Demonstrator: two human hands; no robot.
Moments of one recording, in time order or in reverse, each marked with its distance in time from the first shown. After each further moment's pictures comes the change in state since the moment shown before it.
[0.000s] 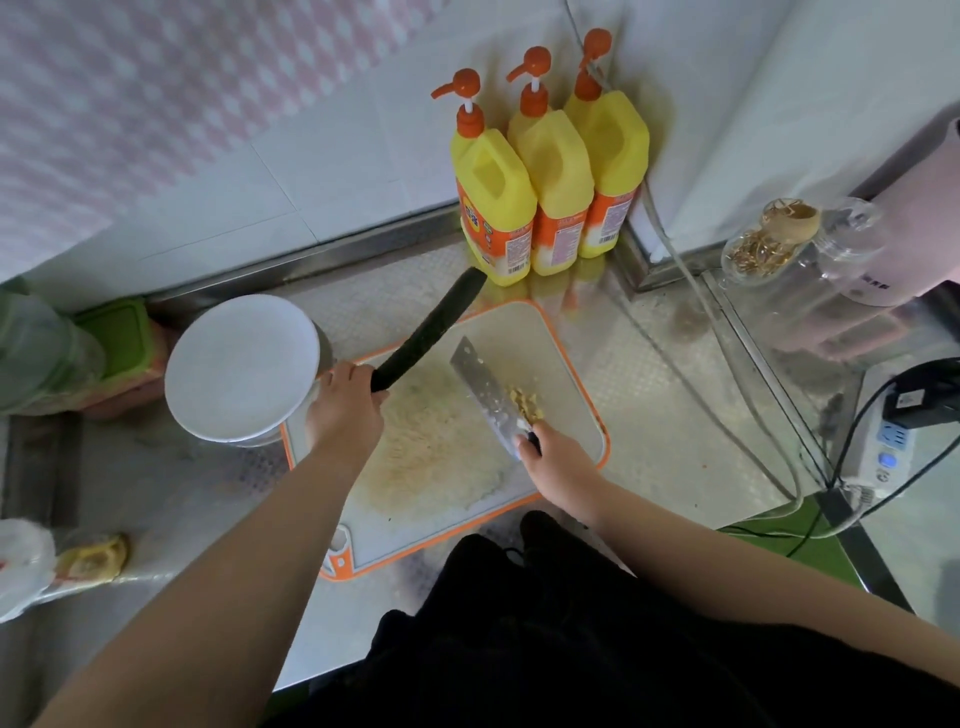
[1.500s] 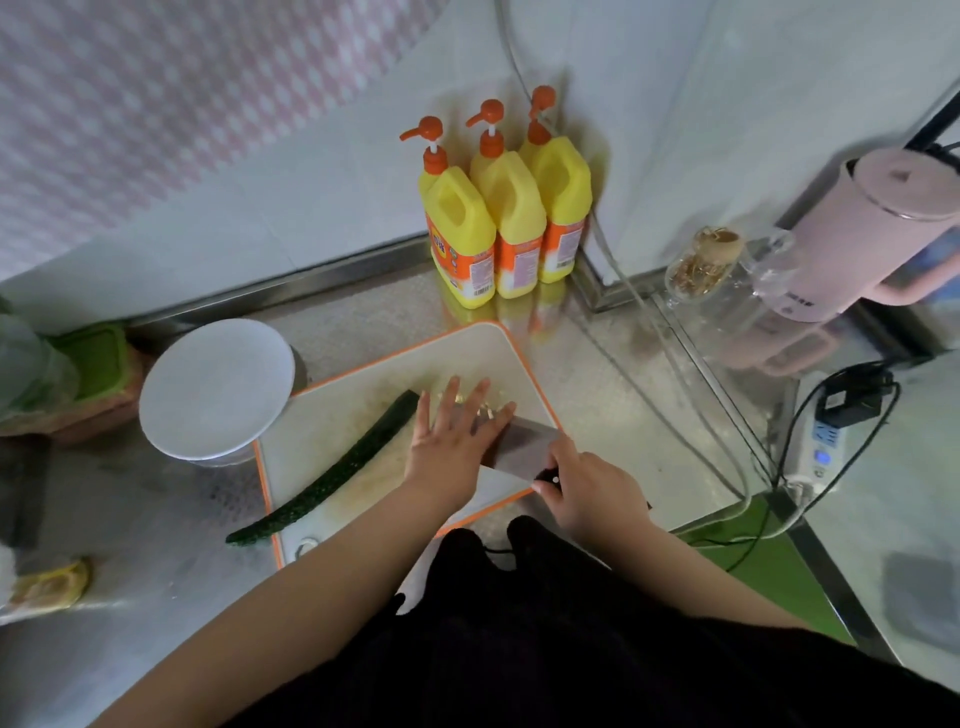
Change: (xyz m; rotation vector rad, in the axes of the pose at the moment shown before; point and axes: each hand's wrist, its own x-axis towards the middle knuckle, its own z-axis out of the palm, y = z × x) left_hand -0.063 0.125 0.025 0.365 -0.154 0.486; right_hand -0.080 0.030 -0.044 -0.444 0.309 -0.193
